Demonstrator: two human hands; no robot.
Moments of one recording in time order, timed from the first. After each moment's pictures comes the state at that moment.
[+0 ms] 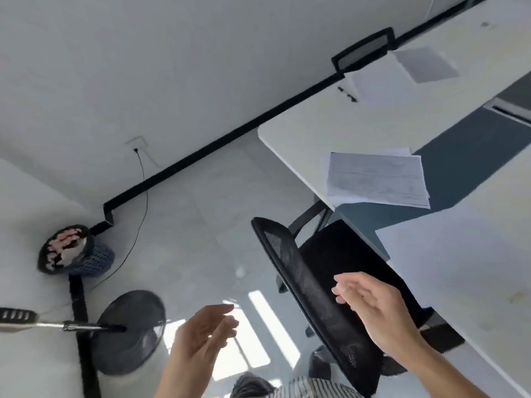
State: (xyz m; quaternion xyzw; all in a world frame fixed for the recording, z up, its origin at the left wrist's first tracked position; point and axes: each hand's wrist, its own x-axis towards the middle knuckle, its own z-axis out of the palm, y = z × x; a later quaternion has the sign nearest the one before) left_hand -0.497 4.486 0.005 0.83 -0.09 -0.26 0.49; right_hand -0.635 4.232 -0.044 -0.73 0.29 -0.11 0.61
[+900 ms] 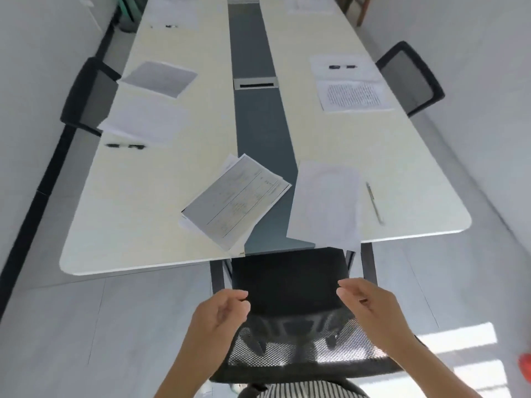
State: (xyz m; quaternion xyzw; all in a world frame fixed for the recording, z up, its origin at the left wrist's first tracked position) left_hand -0.267 4.217 -0.037 0.64 -0.55 -0.51 0.20; right_hand -0.551 4.253 -0.063 -0.50 0.77 -0.19 0.35
